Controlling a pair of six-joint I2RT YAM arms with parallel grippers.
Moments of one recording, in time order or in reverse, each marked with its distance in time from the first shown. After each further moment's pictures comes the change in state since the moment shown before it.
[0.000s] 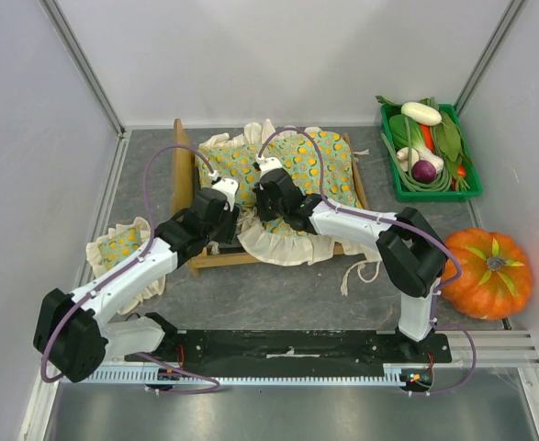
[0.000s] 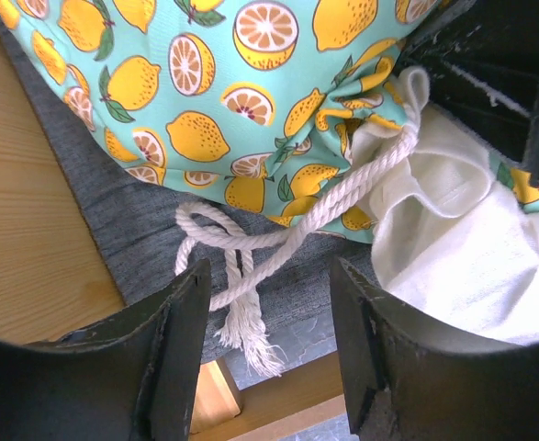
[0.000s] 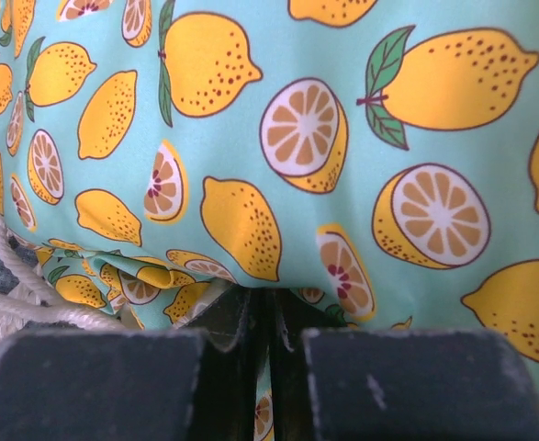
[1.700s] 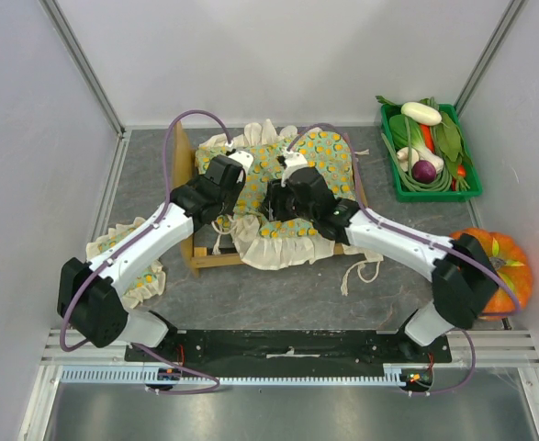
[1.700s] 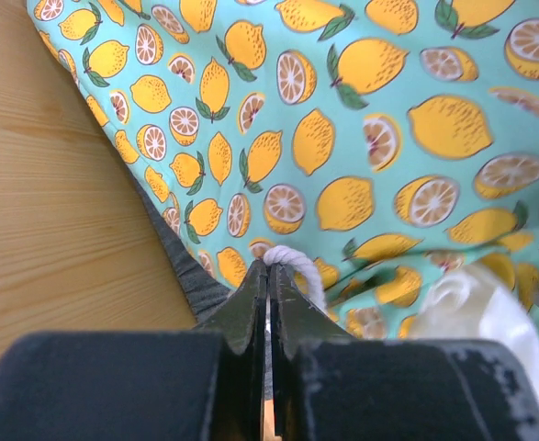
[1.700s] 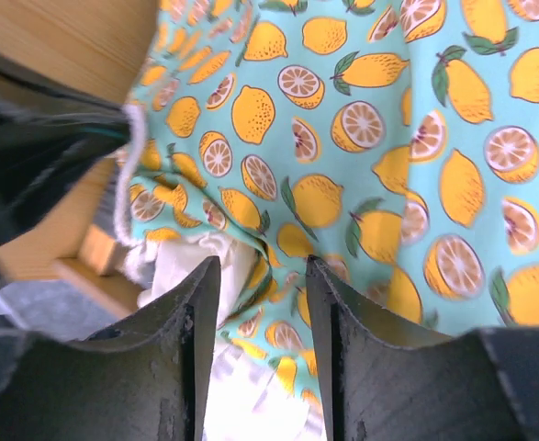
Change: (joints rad) left arm 0.000 0.213 0.355 -0.177 -0.114 0.134; right arm -0.019 -0.261 -0.146 -0.016 -0.111 0.056
